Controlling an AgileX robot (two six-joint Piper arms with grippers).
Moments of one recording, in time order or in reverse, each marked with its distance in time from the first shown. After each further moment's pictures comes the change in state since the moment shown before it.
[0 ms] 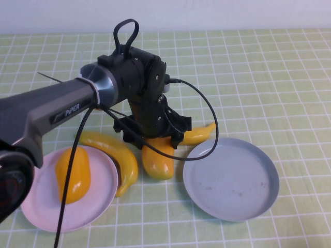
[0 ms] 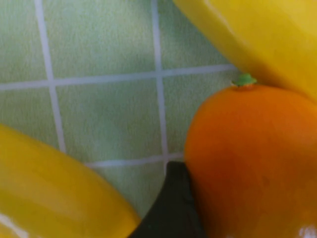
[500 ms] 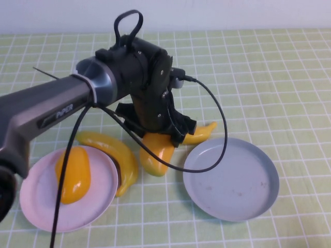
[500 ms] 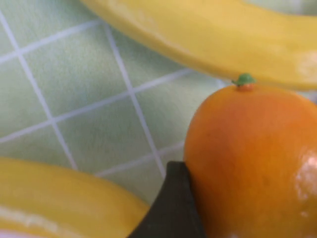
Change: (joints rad) right arm 0.000 0.000 0.000 0.000 0.000 0.000; left arm -0.041 -0.058 0.000 0.047 0.029 0.228
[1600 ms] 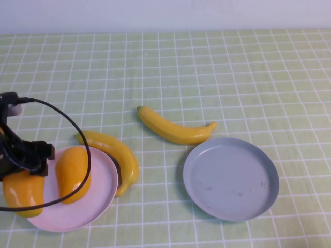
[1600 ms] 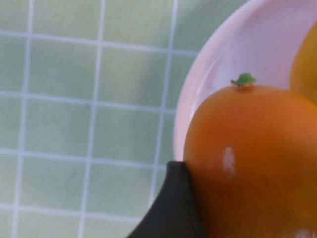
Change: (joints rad) right arm 0.000 0.000 0.000 0.000 0.000 0.000; left arm 0.487 -0.622 0.720 0.045 -0.132 -0.013
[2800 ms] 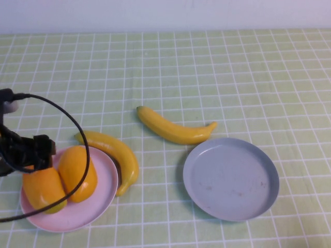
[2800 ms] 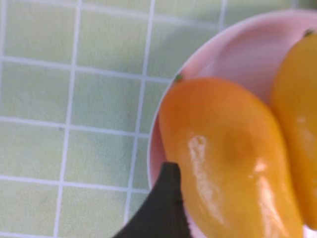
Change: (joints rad) right arm 0.000 0.000 0.000 0.000 0.000 0.000; left arm 0.006 -0.035 0.053 -0.053 -0.129 -0.004
